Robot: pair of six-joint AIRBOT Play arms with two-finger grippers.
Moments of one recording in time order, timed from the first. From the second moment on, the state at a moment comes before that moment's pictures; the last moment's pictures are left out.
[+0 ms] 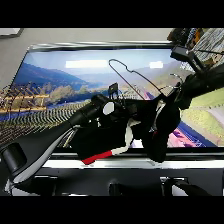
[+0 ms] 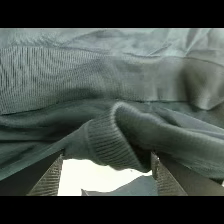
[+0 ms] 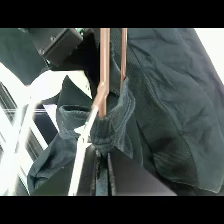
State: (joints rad) left arm -0.83 -1.76 1.64 1.30 -0.89 -2.43; right arm -0.07 -1.24 1.64 -1.07 1.75 0.65
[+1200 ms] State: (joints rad) left arm -0.67 -1.68 1.65 1.28 -1.02 -2.28; right arm -0.07 -1.22 1.63 -1.11 1.82 0.79
